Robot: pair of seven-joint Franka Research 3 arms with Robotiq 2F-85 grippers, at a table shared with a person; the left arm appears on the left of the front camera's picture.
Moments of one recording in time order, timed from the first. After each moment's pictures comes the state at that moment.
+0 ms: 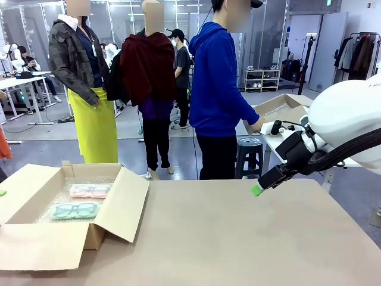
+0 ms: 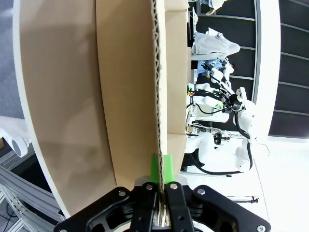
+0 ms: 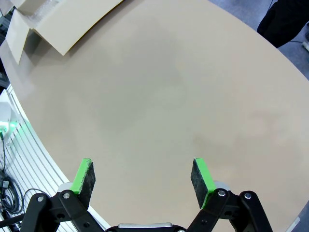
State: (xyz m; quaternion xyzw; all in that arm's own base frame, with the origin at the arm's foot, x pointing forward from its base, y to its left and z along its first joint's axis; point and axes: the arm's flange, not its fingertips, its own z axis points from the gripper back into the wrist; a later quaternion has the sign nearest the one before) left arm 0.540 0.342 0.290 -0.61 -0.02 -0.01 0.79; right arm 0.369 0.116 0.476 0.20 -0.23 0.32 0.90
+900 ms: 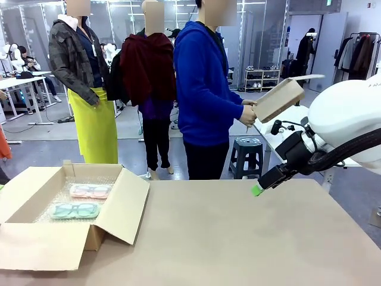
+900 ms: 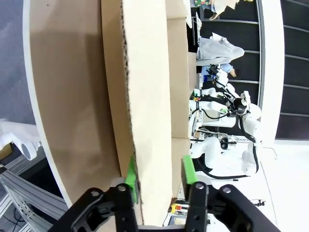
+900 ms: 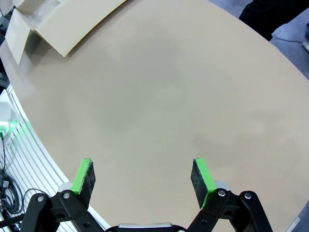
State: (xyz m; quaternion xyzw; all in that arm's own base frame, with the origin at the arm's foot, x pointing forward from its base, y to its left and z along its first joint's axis) left arm 0.538 0.354 0.300 -0.60 -0.05 -0.01 0.80; right arm 0.369 0.116 0.476 0.20 -0.23 0.32 0.90
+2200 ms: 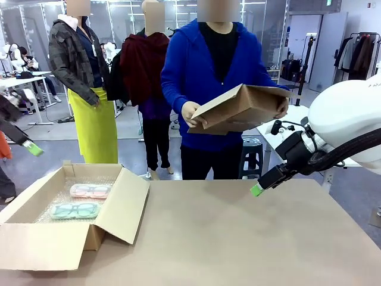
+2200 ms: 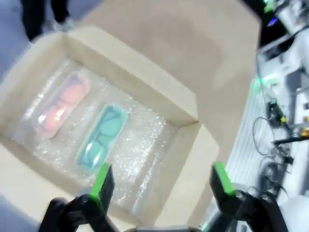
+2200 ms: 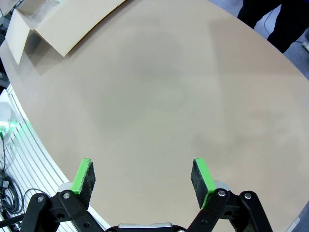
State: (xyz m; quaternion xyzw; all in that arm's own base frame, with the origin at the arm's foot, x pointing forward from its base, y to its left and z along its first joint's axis) left arm 0.500 0.086 0.530 -0.28 -0.16 -0.44 0.84; right arm 0.369 0.116 0.475 0.20 -0.23 0.32 0.90
